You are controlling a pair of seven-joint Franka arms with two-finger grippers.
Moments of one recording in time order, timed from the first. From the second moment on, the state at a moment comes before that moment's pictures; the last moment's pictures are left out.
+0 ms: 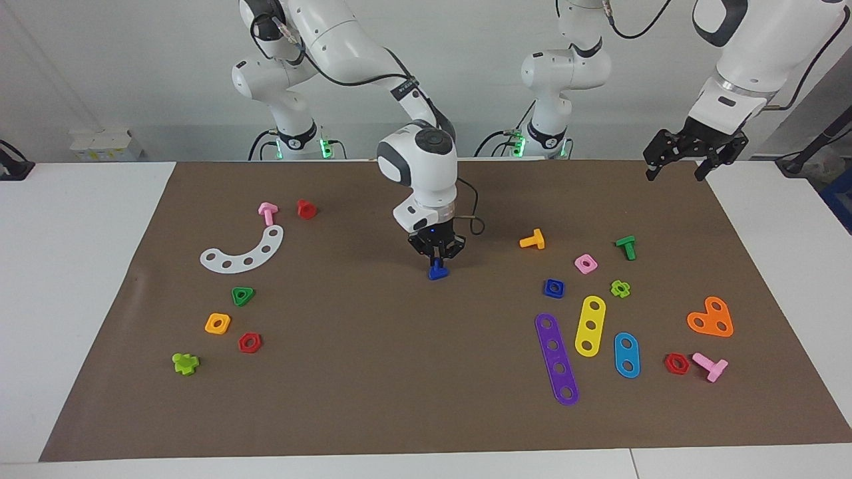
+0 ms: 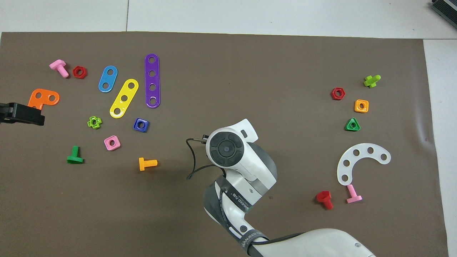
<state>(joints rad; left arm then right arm) -0.03 -0.04 0.02 -1.62 0.00 1.58 0.08 0.65 0.41 0.03 -1.83 -0.11 2.34 1.00</state>
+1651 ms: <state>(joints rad) -0.29 0.15 0.00 -1.97 0.00 2.20 -0.09 0.05 -0.05 0.01 -1.69 -0.04 1.73 0.23</state>
